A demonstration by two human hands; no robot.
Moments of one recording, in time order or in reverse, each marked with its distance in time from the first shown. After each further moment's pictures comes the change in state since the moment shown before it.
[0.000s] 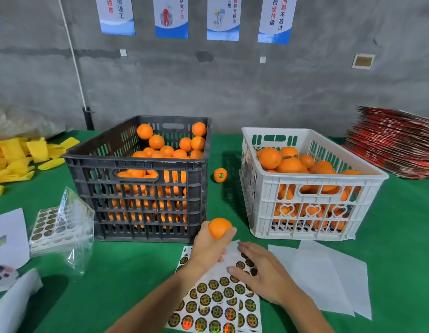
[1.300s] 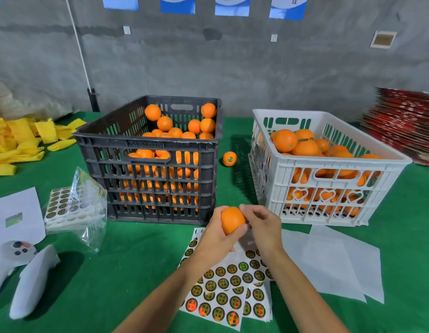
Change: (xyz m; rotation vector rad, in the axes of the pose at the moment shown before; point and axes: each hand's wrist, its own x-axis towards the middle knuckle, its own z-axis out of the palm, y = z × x) left_hand -0.016 -0.019 -0.010 0.071 -0.064 0.170; right_hand 0.048 -0.060 -0.003 0.963 0.503 0.335
